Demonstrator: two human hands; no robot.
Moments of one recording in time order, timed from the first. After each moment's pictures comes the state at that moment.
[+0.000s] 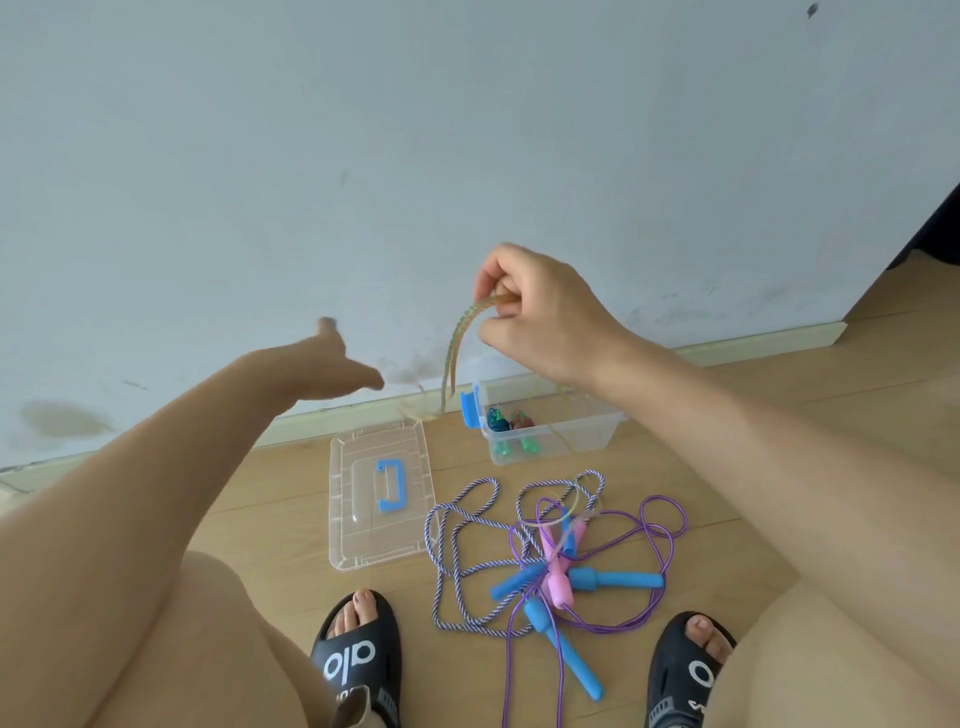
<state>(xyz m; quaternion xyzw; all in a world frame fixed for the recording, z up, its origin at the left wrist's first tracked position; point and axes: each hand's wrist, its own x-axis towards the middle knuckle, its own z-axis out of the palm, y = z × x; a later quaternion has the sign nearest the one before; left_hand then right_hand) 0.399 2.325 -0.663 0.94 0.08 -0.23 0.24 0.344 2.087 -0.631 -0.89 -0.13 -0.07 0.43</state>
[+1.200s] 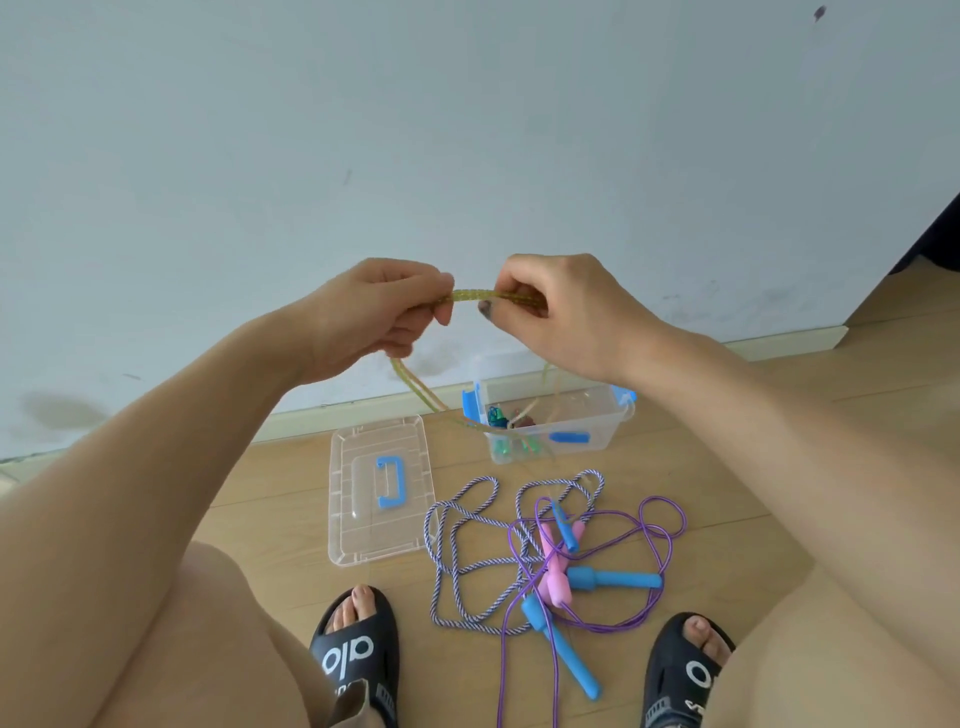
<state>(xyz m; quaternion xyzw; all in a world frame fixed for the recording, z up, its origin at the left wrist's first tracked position) 0.370 2.280 -0.610 0.79 -0.17 -0.22 0.54 0.343 2.067 -0.629 -0.92 -0.19 -0.10 0.34</state>
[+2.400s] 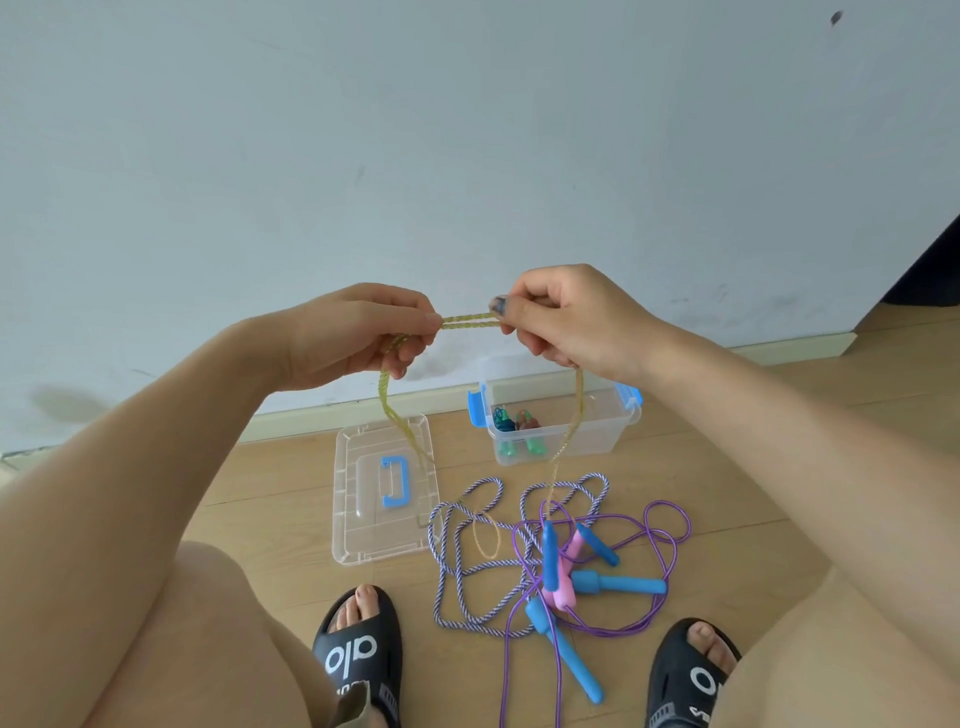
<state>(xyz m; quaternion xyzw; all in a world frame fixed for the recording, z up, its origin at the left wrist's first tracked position) 0.375 2.307 -0.618 0.79 -0.16 -0.30 0.51 0.343 2.071 -0.628 -0.85 -0.13 0.06 0.51</state>
